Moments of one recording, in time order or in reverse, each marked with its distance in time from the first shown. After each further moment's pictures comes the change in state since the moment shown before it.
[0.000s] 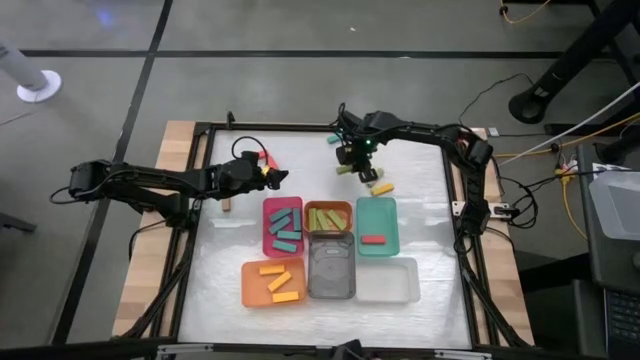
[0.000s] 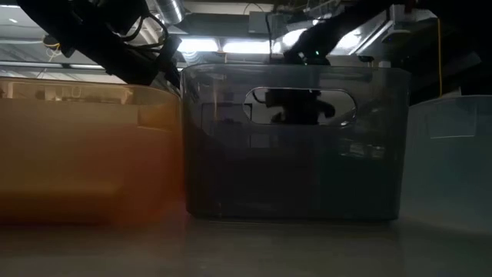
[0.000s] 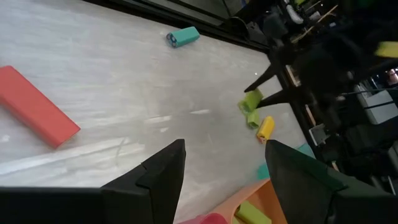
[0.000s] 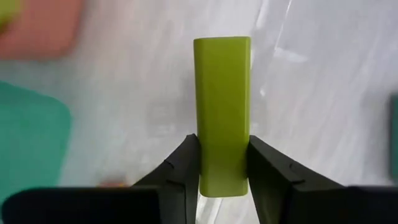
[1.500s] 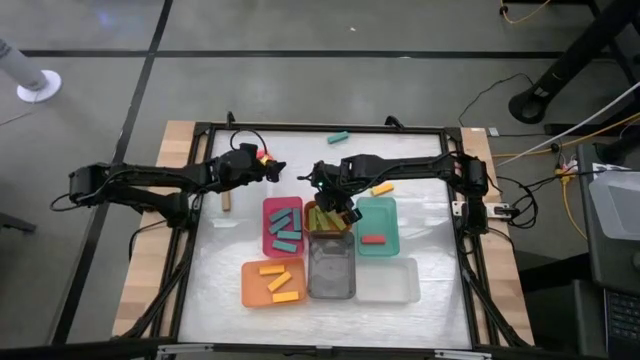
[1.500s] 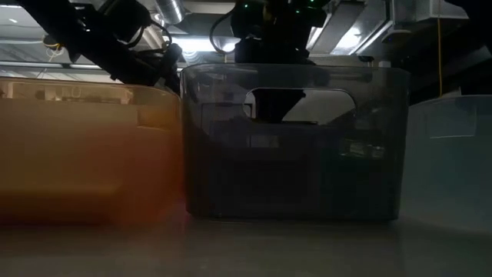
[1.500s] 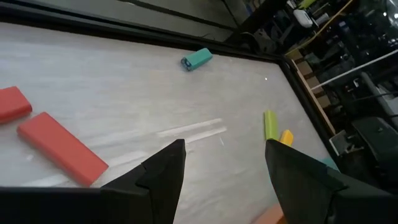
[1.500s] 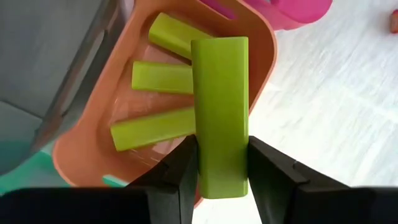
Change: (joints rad) left arm 0.122 0.000 0.000 0.009 0.055 0.135; right arm 0.413 -0.003 0.103 0.009 0.164 0.207
